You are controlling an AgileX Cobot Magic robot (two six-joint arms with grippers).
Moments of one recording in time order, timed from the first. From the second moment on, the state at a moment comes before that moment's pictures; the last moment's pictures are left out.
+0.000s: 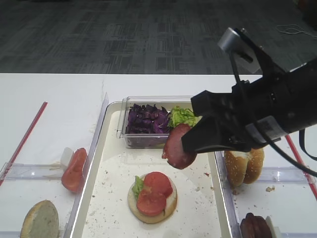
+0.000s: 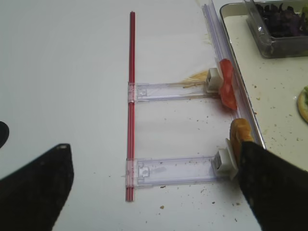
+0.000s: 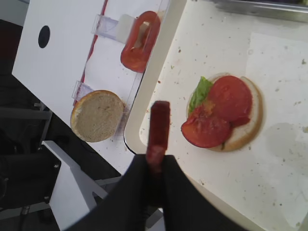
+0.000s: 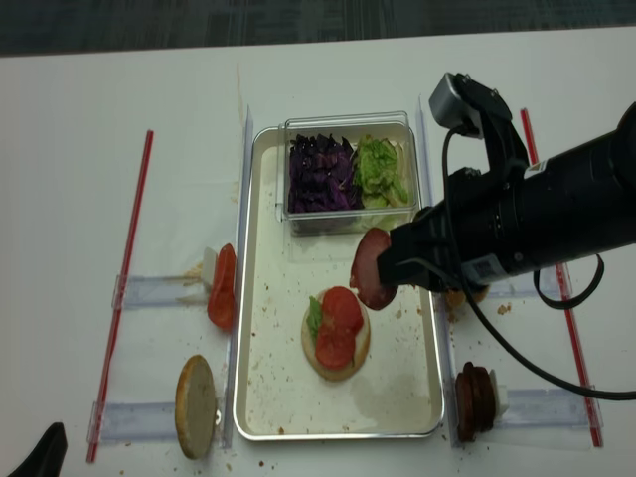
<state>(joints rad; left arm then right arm) 0.05 -0.02 -0.49 -0.03 1.18 0.00 0.40 1.29 -0.76 1.00 0.78 -0.50</state>
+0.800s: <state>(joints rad) 0.05 -0.02 -0.49 -0.03 1.18 0.00 0.45 1.62 -0.76 1.26 0.73 -0.77</state>
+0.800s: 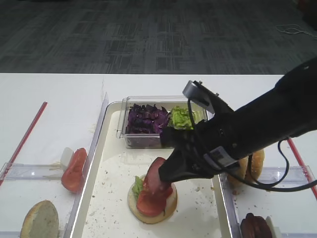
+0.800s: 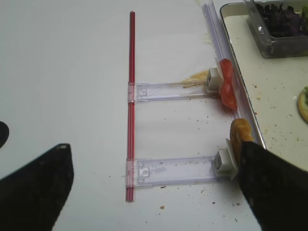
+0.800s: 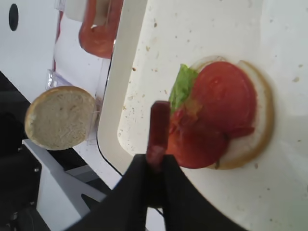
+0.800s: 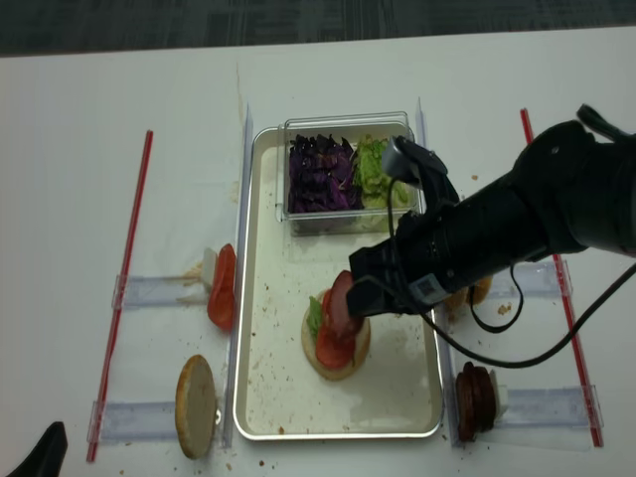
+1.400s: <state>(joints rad) 0.05 -0.02 -0.49 -0.03 1.18 0.00 0.51 1.74 -0.82 1.28 0.70 -0.78</state>
